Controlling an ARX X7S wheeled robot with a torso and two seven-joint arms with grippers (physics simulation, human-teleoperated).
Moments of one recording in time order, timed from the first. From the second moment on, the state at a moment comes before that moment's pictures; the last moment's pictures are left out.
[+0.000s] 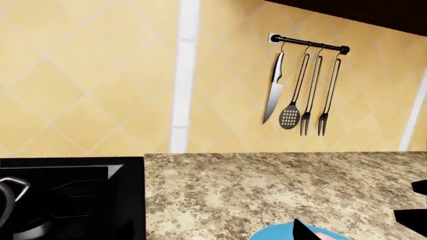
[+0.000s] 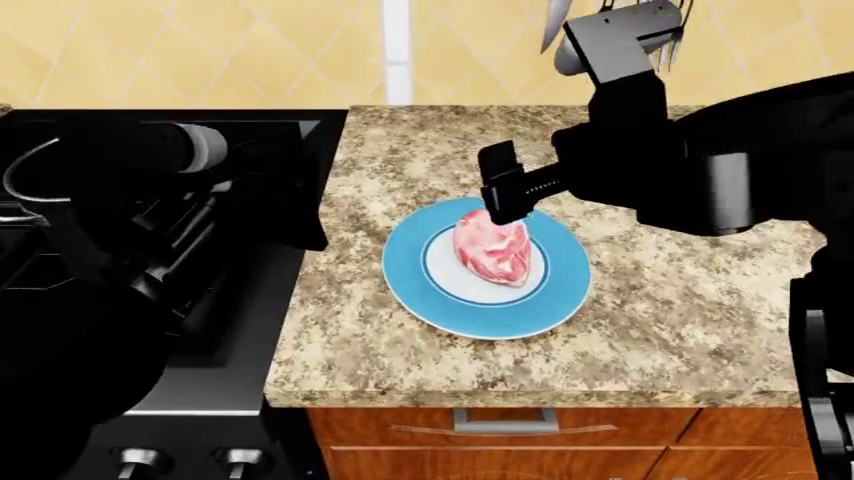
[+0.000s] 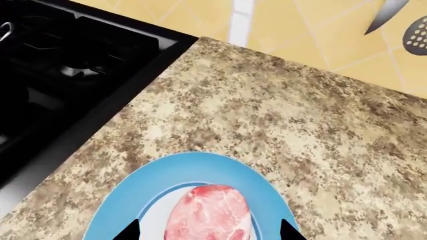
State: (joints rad) left arm -0.71 -0.41 -0.05 0.52 -0.98 -1.05 -0.32; right arm 1.41 0.42 -0.42 0.14 1.33 1.47 0.50
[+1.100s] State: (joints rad) left arm -0.60 -0.42 0.01 0.54 -0.87 -0.87 -0.24; right arm 1.38 0.47 -0.64 0.21 1.21 1.33 0.29
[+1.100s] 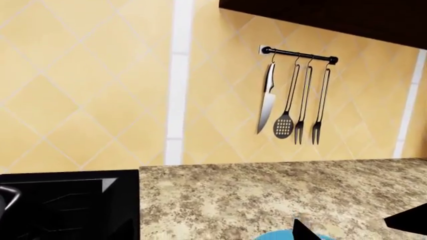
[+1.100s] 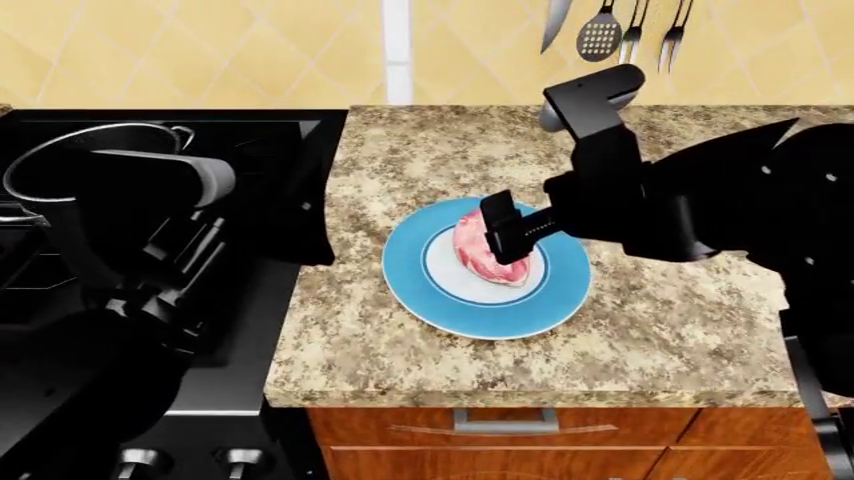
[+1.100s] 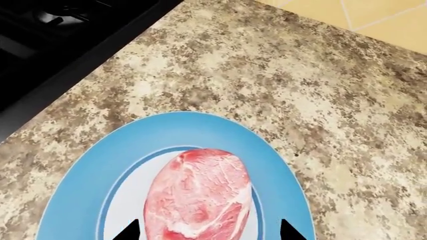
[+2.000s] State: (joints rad) left arm -0.60 -0.42 0.05 0.50 -0.85 -0.84 -0.23; right arm 1.36 0.44 -0.74 0.30 1.12 1.21 0.14
